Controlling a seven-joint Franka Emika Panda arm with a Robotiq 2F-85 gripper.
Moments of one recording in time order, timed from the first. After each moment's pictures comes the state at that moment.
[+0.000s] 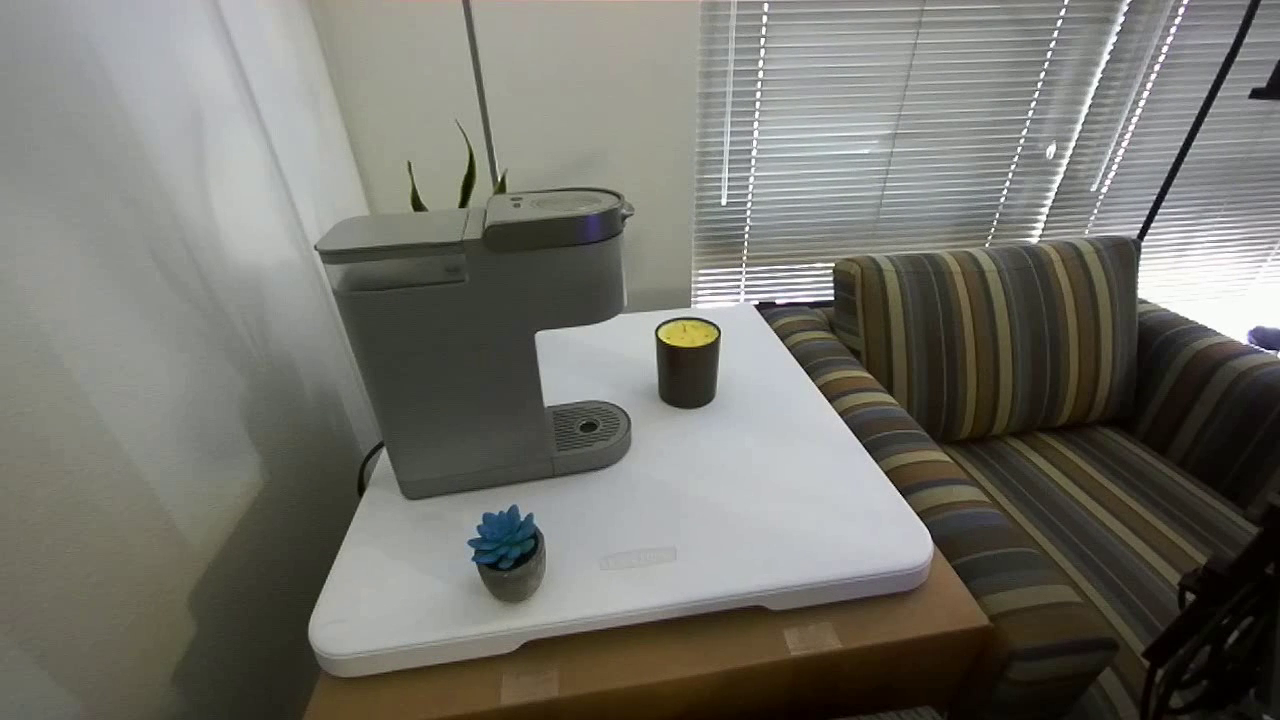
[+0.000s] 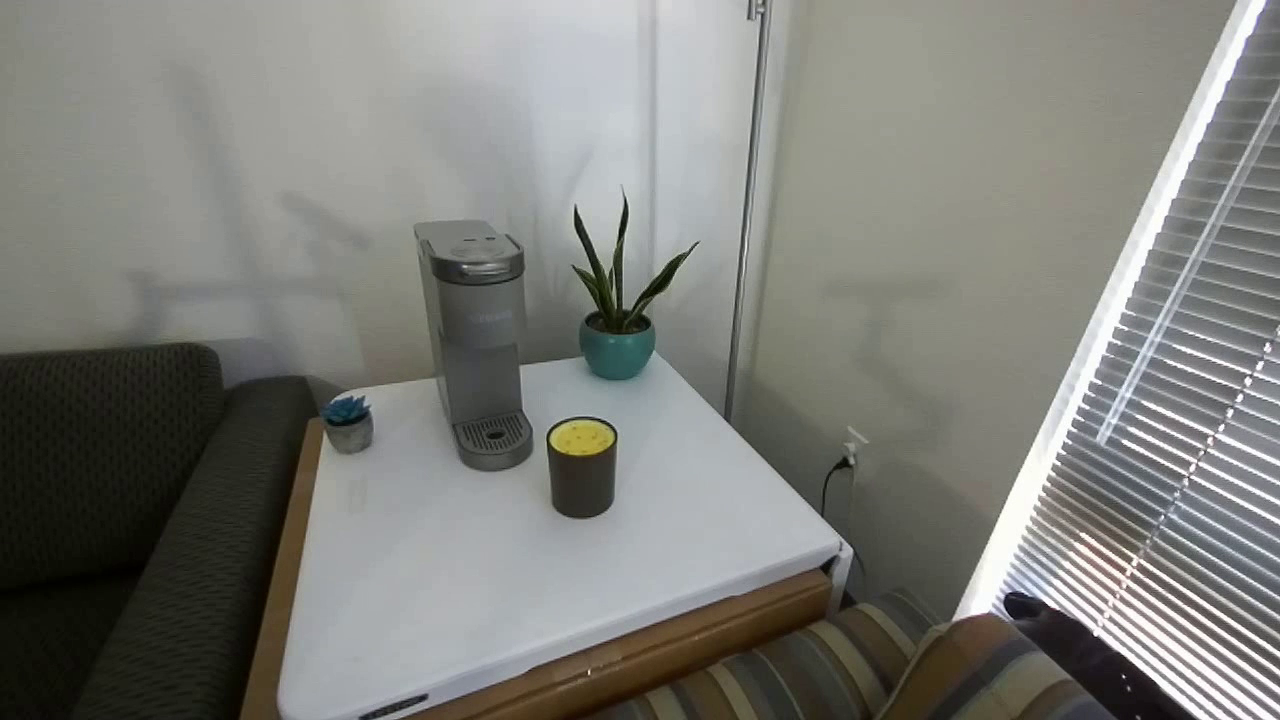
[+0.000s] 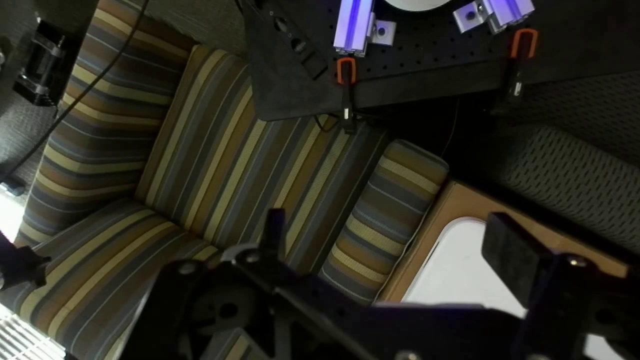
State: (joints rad) arm -0.07 -0.60 0.01 -2.31 -0.20 1.46 0.08
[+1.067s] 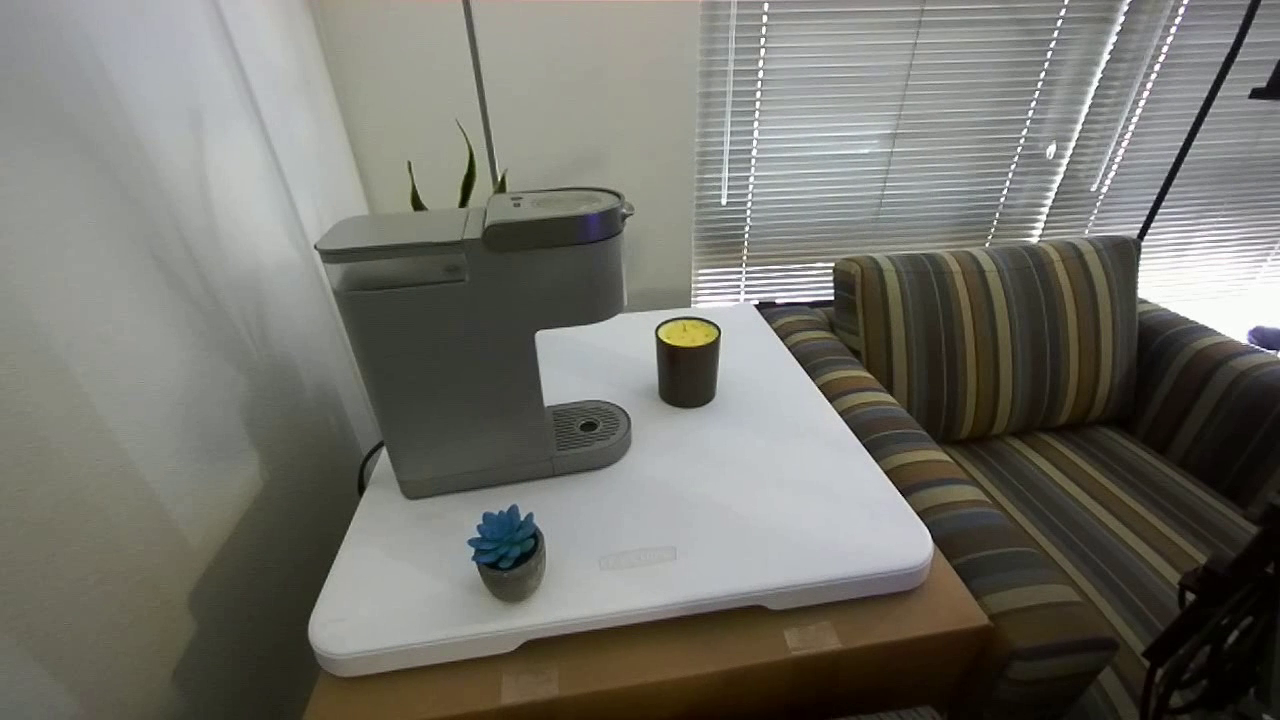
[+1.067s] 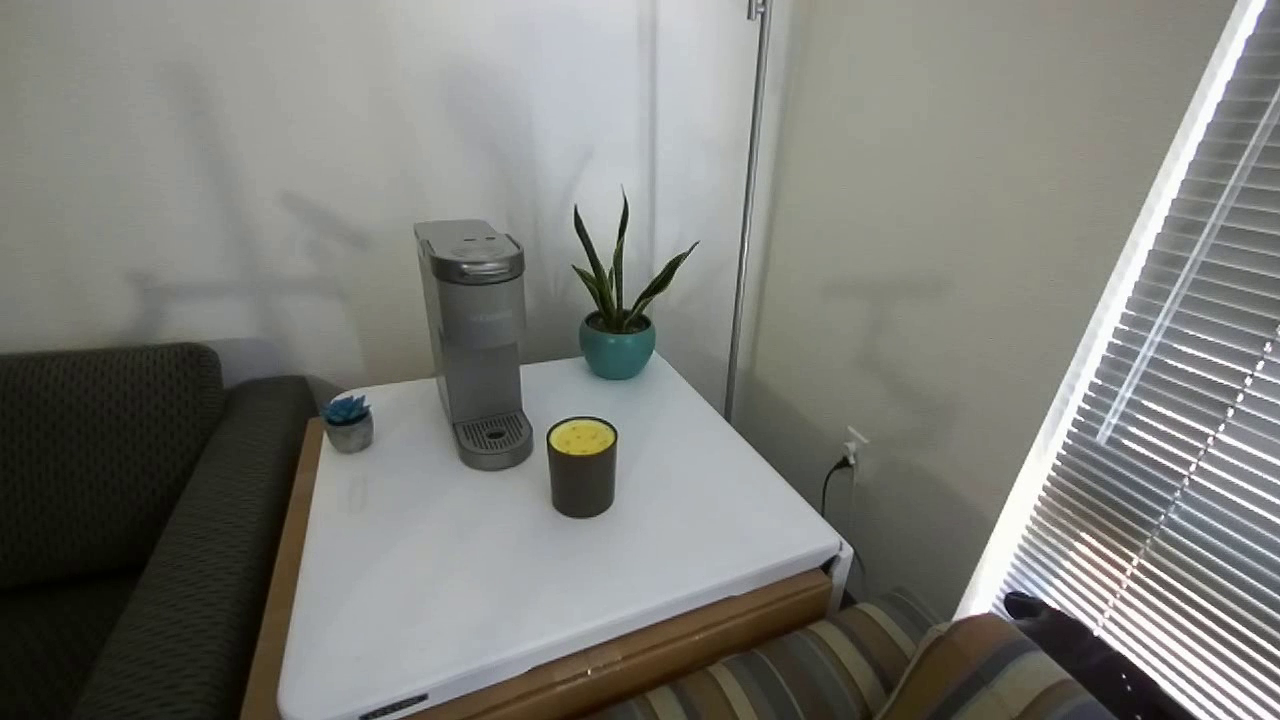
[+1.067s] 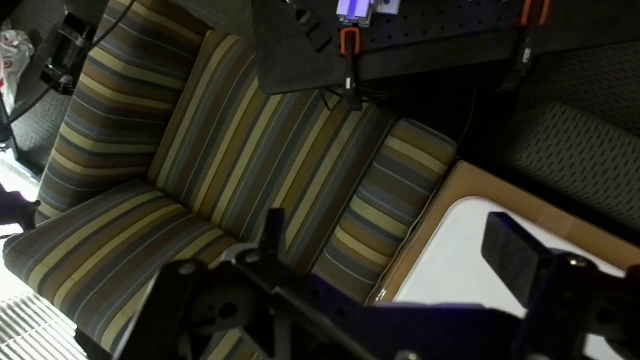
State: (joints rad) arm -0.04 -0.42 0.05 -2.21 -0.22 1.50 0.15
